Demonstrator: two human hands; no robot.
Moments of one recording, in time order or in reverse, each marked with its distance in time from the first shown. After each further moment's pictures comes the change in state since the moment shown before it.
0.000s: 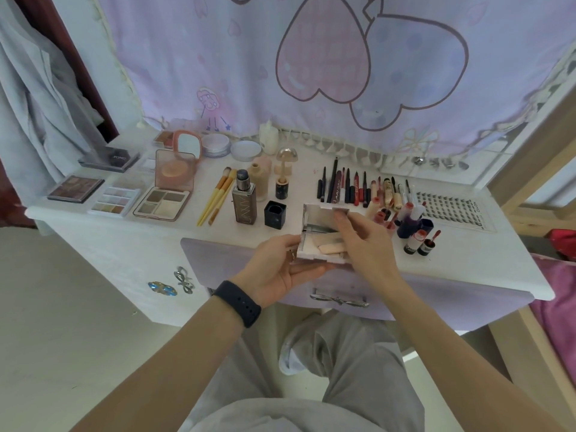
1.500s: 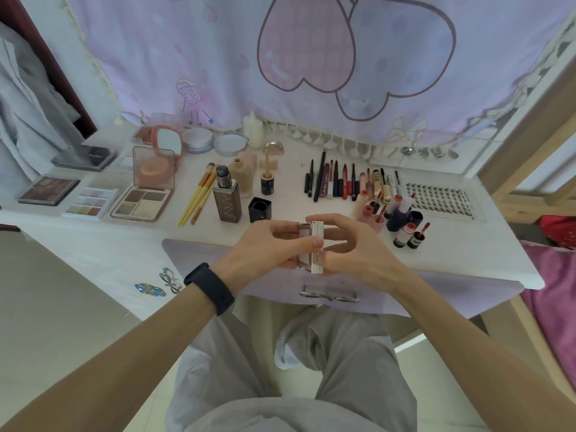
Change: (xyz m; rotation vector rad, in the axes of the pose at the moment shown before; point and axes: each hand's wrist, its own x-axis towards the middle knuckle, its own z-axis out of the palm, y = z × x) left_hand 0.005 0.017 -0.001 0.832 -0.007 0.319; right_hand -0.005 -0.001 -0.030 0.129 -0.474 0.072
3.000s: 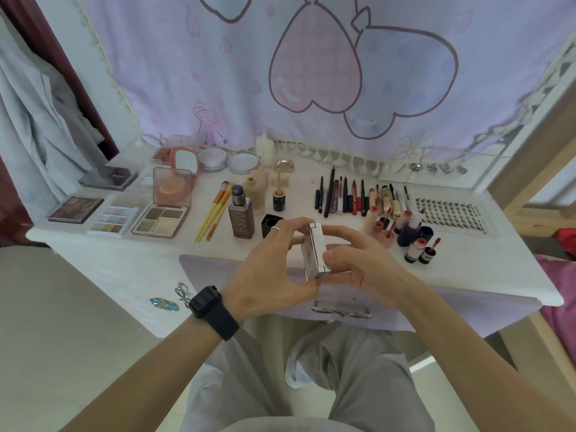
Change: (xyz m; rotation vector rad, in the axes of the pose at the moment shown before) left_hand -0.017 -0.008 -0.006 0.560 0.129 0.529; right_hand 0.013 -0.006 0.006 0.411 -0.084 0.132
